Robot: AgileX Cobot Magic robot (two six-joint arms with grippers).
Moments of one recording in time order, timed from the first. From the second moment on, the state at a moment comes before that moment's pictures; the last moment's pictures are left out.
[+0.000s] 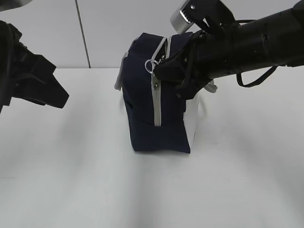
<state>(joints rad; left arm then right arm) -0.42 1.28 -1.13 -0.26 0.98 0.12 0.36 1.57 -1.08 1.29 0.55 -1.78</state>
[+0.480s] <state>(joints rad) -0.42 1.28 -1.13 -0.26 0.98 0.12 0.36 1.57 -1.10 1.39 0.49 -1.78</state>
